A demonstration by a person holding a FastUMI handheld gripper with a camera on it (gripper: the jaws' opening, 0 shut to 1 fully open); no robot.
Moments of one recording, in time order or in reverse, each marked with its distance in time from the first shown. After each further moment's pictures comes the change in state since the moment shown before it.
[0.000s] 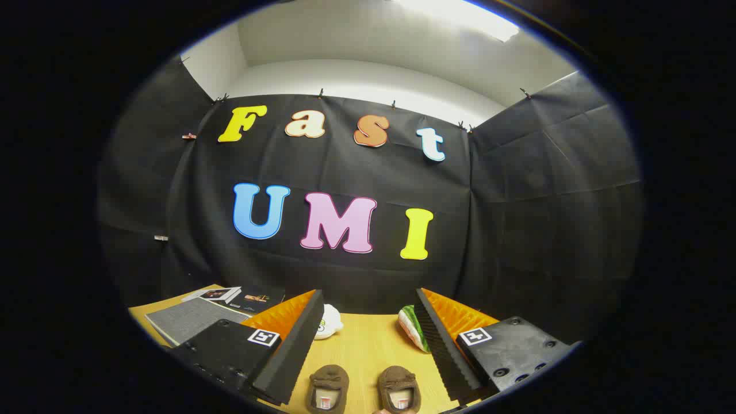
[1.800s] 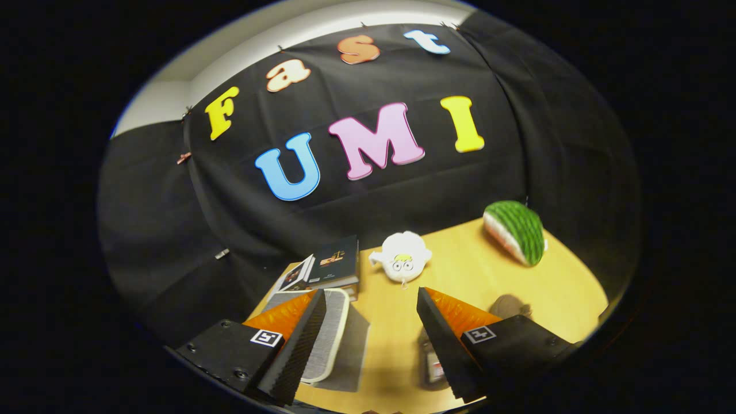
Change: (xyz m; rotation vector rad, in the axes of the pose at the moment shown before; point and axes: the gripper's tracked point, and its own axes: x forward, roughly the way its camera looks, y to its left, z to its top) arm 0.028 0.122 -0.091 0.549 0.564 0.274
